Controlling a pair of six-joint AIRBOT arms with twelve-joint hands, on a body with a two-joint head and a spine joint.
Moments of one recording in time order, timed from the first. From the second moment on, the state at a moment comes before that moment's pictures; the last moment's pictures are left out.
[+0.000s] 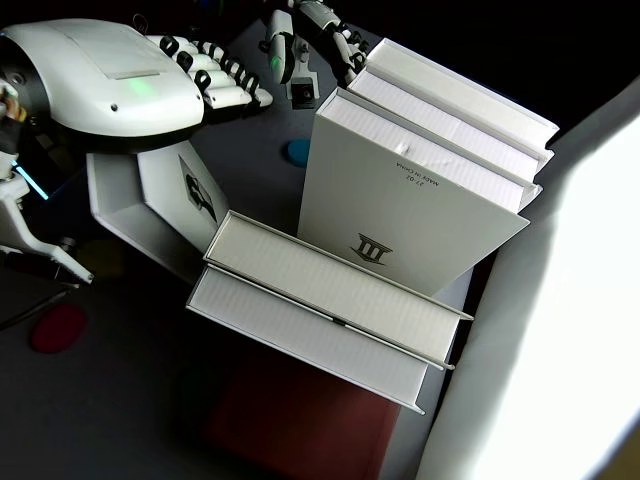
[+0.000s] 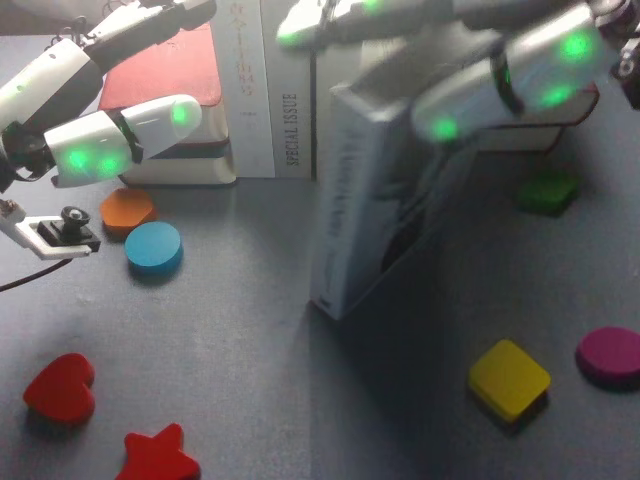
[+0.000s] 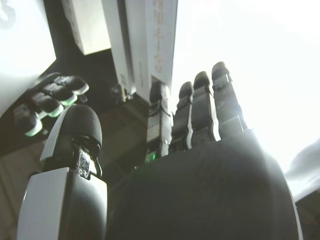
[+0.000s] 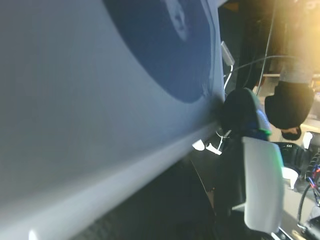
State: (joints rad) left arm 0.93 -1.22 1.54 -0.02 -1.20 0.05; right arm -0.10 -1.11 1.42 -1.72 0.82 0.69
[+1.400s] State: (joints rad) left arm 1.00 -1.13 1.43 -0.11 -1.36 0.09; right arm -0.38 -0.73 1.26 -0.69 0.76 -0.02
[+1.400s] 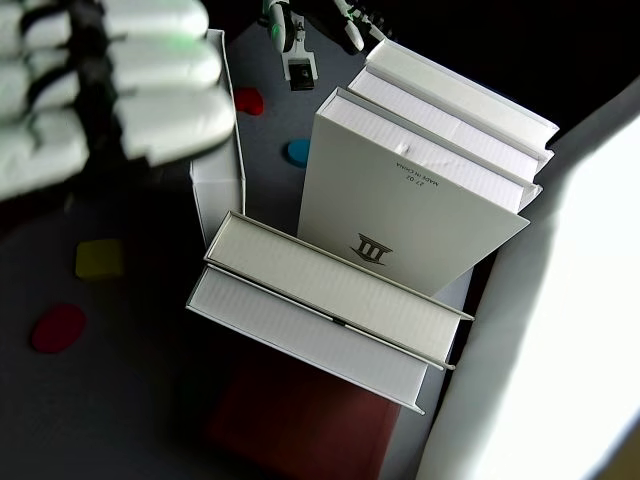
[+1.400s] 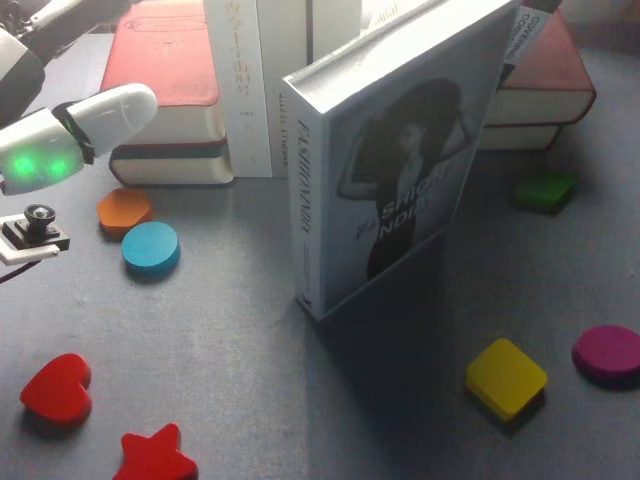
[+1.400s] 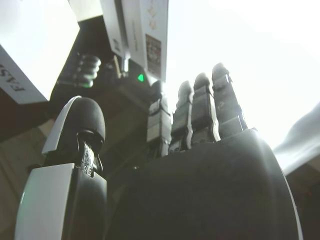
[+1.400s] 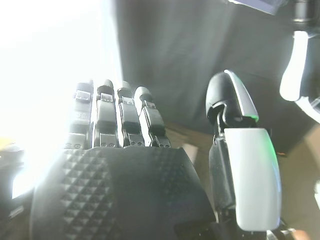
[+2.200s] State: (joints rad) left arm 1.06 -1.10 1.37 -0.23 -1.54 0.12; right arm -1.03 -0.78 1.14 0.06 1.41 -0.29
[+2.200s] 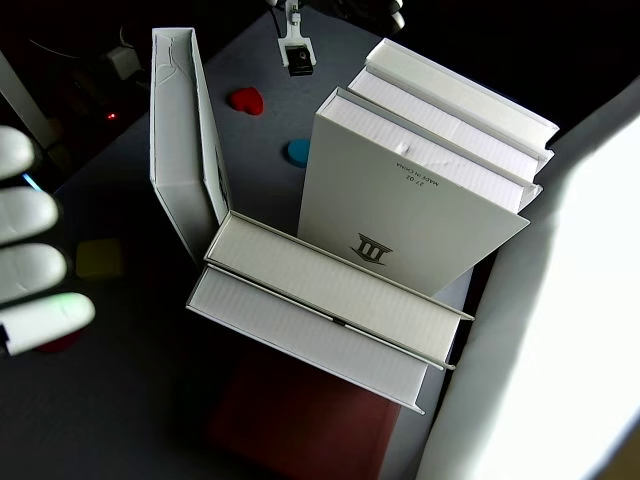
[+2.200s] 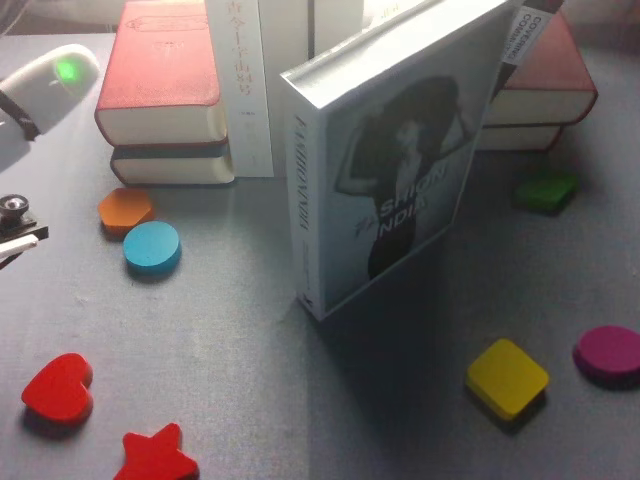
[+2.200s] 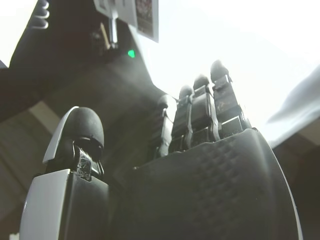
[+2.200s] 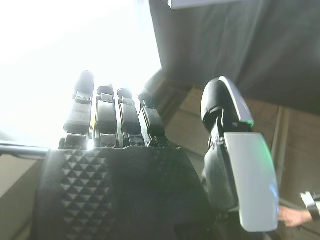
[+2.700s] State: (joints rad) left arm 1.07 -1.11 1.36 -0.23 -1.61 0.11; right arm -1.16 -0.79 1.06 0.16 1.63 -0.40
